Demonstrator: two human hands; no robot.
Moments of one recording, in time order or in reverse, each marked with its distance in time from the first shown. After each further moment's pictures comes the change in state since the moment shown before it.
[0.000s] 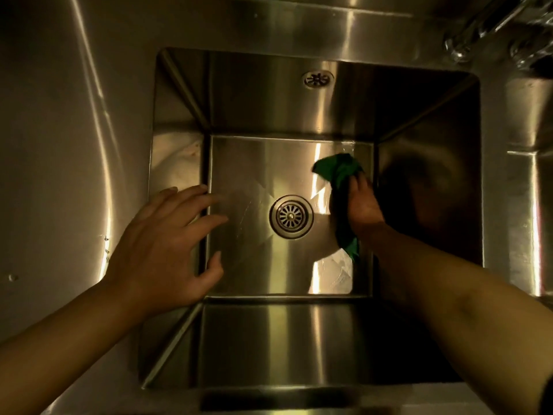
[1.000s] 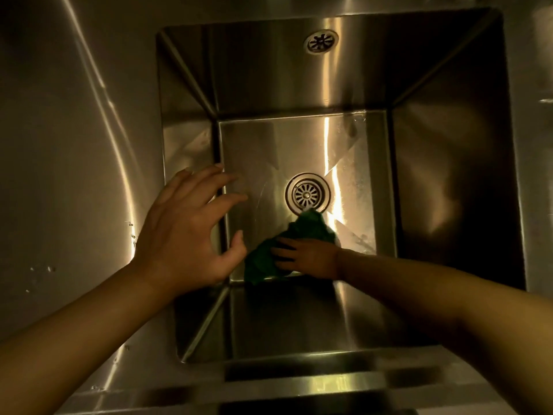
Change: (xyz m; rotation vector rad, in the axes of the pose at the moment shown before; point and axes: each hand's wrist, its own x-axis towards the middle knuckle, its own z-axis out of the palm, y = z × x) left_hand -0.001 0.000 0.000 -0.007 0.051 0.046; right_hand -0.124 -0.078 0.103 -0.444 -0.392 -1.183
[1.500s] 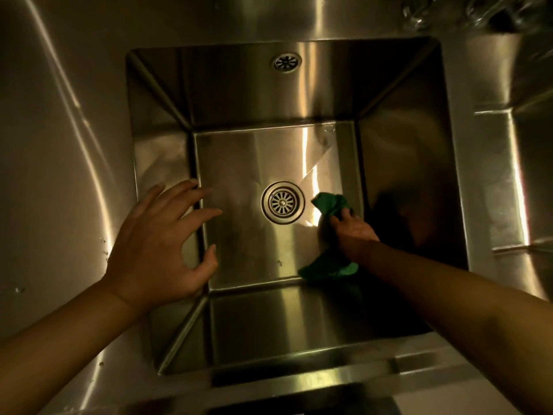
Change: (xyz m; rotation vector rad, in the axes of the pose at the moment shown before) left_hand 0.000 -0.001 0.000 -0.010 -0.011 0.050; right_hand -0.103 0.059 -0.002 0.317 -0.038 1.001
